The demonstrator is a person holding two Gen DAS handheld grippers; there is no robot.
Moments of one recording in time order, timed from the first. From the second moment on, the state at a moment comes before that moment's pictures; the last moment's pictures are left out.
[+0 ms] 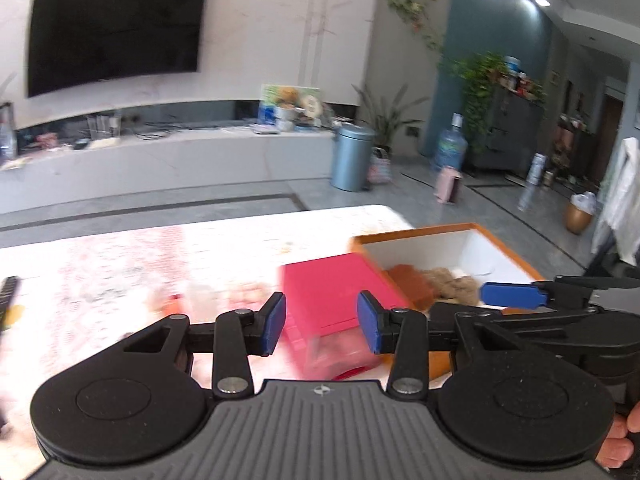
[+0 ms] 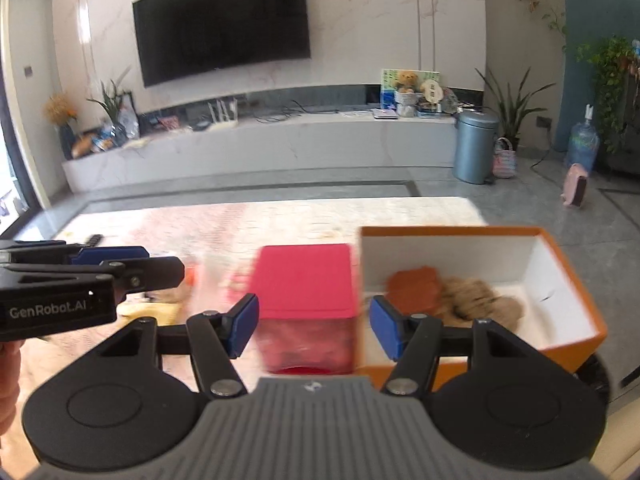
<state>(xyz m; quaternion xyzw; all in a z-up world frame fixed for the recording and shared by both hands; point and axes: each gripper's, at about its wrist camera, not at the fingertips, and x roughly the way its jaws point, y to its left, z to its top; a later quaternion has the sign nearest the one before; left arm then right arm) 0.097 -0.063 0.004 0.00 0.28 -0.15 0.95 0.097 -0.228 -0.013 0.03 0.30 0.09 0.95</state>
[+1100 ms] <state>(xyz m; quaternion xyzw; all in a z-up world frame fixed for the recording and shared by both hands) 0.188 0.082 -0.105 0.05 0.42 -0.09 0.90 0.208 -0.056 -0.121 -0.09 0.37 0.19 0.90</state>
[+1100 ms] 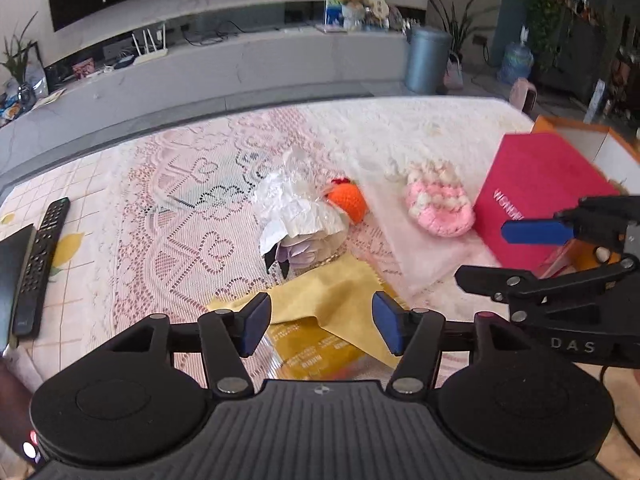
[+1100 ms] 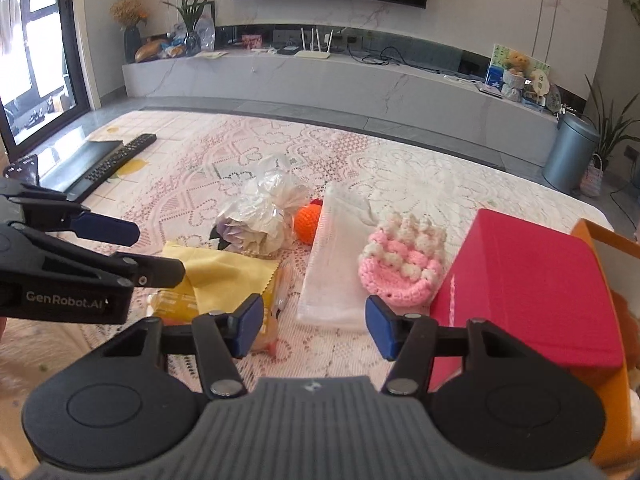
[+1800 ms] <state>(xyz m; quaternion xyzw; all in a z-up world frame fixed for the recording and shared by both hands) 0.215 0.098 -0.137 -0.01 0.47 -0.11 0.88 0.263 -0.047 -0.186 -0.07 0.42 0.20 0.88</state>
